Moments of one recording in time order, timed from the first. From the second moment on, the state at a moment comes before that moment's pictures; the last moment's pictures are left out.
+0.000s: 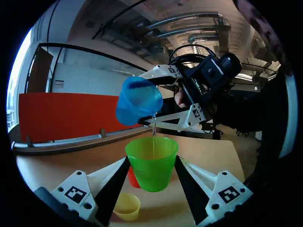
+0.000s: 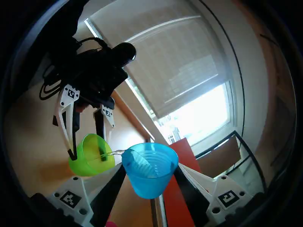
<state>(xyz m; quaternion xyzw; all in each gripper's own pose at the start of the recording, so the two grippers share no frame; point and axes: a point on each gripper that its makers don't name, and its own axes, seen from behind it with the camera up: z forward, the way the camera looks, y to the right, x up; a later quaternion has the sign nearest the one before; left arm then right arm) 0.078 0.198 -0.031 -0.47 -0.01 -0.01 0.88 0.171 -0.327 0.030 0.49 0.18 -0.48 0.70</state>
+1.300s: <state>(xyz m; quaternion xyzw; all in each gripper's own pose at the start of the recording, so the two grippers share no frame) 0.079 0.198 -0.031 -0.47 0.00 0.00 0.88 0.180 -0.326 0.032 0.48 0.20 -0.50 0.69</state>
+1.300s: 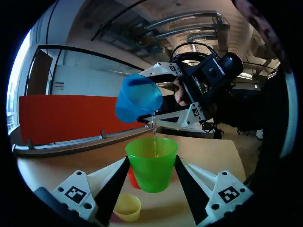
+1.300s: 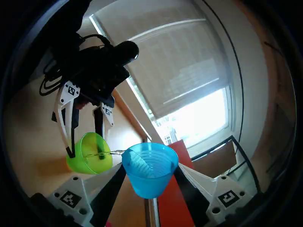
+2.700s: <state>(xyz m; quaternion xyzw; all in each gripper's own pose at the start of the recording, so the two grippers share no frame) 0.079 0.201 -0.035 -0.47 -0.01 0.01 0.88 0.190 -0.326 0.034 0.46 0.22 -0.53 0.68</state>
